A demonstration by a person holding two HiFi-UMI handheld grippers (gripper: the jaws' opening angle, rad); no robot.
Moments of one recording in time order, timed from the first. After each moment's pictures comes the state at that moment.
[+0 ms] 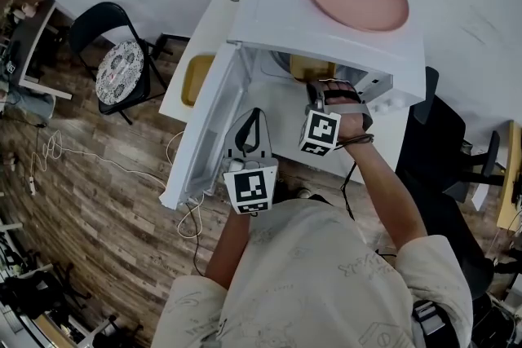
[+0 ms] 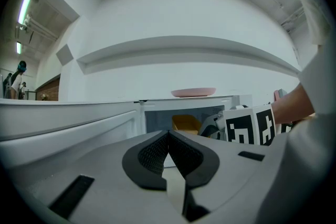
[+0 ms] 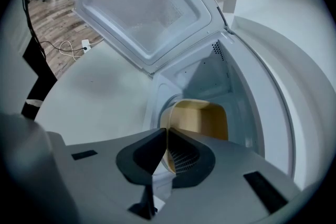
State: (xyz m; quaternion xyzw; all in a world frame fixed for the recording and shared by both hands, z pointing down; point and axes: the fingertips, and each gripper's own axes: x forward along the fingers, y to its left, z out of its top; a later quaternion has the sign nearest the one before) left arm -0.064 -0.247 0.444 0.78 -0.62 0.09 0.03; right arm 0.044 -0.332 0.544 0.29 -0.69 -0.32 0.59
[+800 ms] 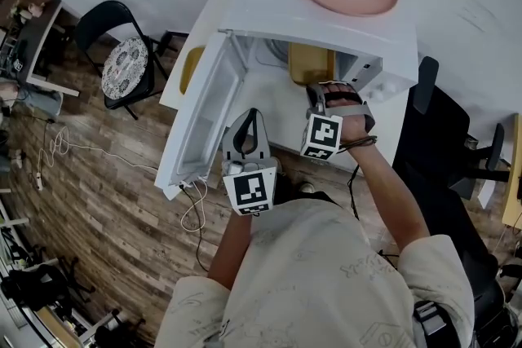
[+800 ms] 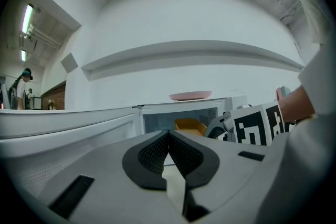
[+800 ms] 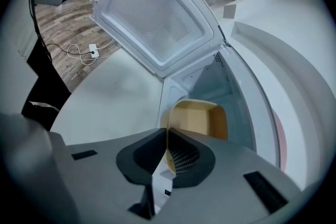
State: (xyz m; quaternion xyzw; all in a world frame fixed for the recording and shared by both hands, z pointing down) left arm -0.047 -0.208 0.433 0.77 -0.64 0.08 0.01; right arm 0.062 -0.284 0.540 0.27 -0.70 -0.32 0.58
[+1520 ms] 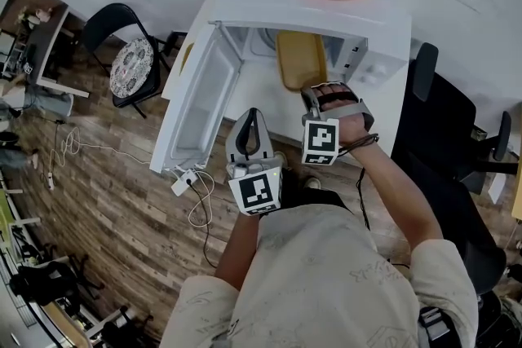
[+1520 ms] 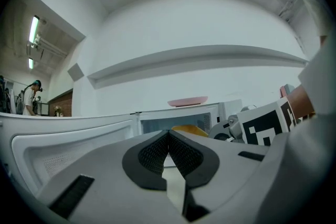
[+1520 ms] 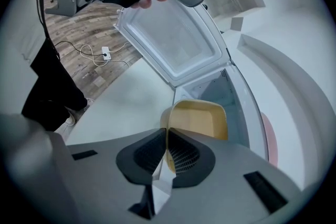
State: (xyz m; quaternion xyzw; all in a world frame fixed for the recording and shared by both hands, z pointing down) left arm -0.019 -0.170 0.422 0.74 -0.66 0.06 -0.03; right arm 0.072 -0.230 0.536 0.22 -0.71 -0.35 0.56
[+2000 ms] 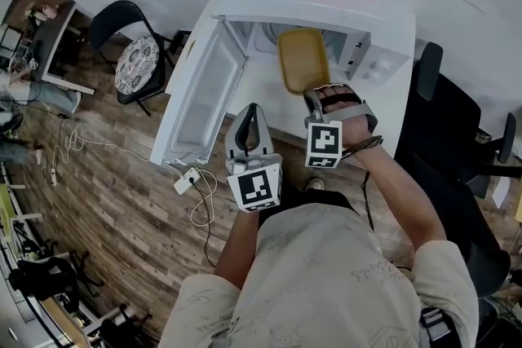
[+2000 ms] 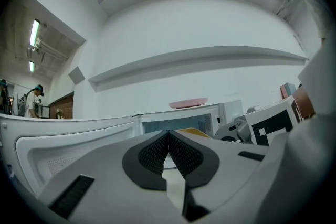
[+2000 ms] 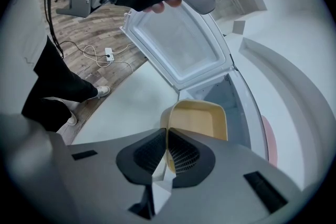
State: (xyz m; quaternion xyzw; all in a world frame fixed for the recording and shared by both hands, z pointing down) left arm -0.021 -0.165 0.421 0.74 -0.67 0.06 -0.04; right arm 0.071 -0.213 0.541 0.21 -0.72 -0.36 0.56
